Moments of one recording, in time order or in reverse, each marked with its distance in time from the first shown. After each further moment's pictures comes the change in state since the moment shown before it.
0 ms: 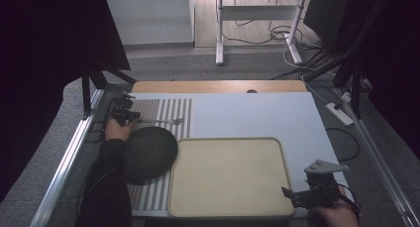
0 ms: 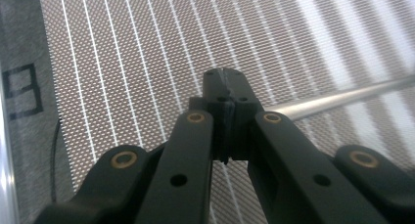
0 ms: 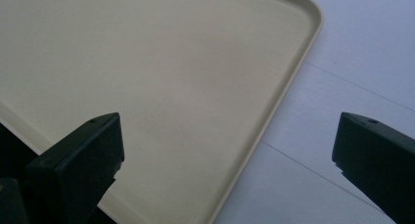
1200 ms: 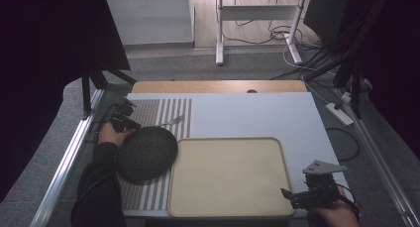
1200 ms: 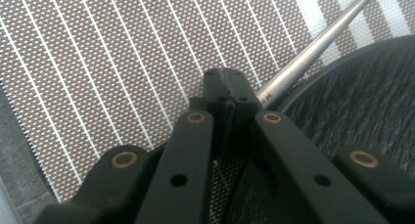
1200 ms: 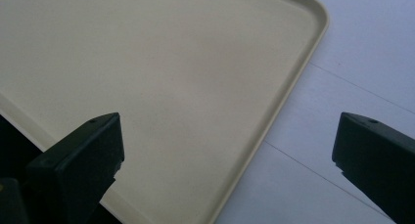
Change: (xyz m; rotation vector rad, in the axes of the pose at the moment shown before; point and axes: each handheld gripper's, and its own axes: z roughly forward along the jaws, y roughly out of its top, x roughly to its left) left arm -0.006 -0.017 -0.017 0.182 -0.131 0.082; right arm 0.002 0.000 0.000 0.009 0.005 -0.027
